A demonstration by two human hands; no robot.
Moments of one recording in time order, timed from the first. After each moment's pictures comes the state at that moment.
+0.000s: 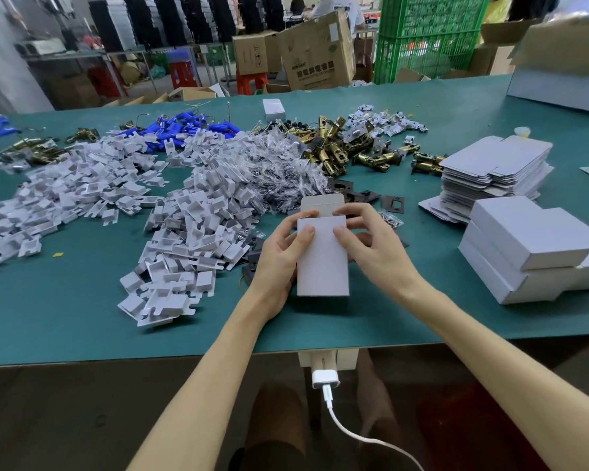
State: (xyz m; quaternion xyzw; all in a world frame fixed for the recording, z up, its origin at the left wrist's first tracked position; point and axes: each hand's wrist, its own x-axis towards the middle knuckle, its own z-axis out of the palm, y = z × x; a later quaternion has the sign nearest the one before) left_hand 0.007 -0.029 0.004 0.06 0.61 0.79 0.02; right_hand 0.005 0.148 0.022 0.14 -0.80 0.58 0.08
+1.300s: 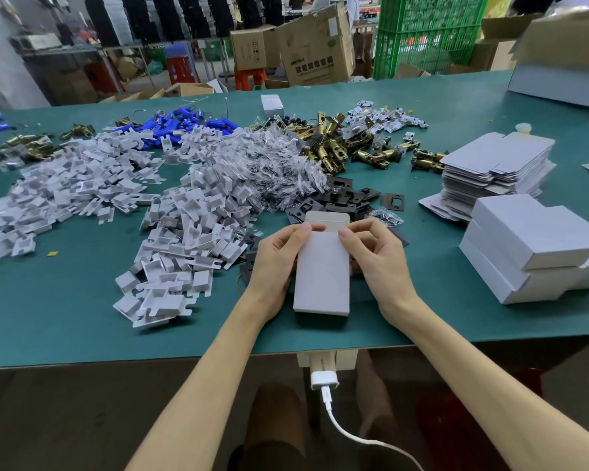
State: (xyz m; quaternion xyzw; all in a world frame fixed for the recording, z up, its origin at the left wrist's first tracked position) left_hand 0.005 -0.029 -0.004 0.04 0.62 0.78 0.02; right_hand 0.011 0.141 -0.003 0.06 -0.69 0.72 0.09
